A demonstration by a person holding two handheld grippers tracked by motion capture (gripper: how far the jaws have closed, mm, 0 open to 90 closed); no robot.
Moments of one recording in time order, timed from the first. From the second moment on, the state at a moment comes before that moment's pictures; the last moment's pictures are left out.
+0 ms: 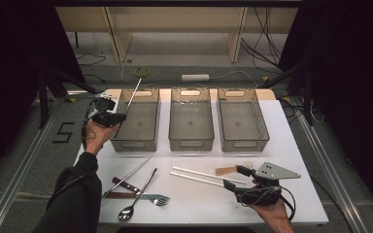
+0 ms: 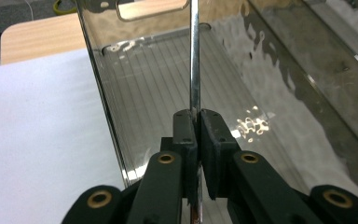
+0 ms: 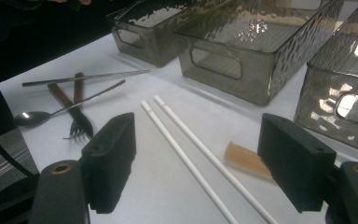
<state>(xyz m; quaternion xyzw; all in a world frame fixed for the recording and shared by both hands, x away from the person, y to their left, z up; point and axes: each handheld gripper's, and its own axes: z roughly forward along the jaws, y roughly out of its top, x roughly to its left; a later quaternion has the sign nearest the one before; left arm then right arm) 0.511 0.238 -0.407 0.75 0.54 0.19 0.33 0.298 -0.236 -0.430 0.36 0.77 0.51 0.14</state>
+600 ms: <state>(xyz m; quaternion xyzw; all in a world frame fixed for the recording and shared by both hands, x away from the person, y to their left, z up) 0.512 0.240 -0.424 0.75 0.56 0.18 0.31 0.299 -0.236 -0.430 0.36 0.77 0.51 0.14</state>
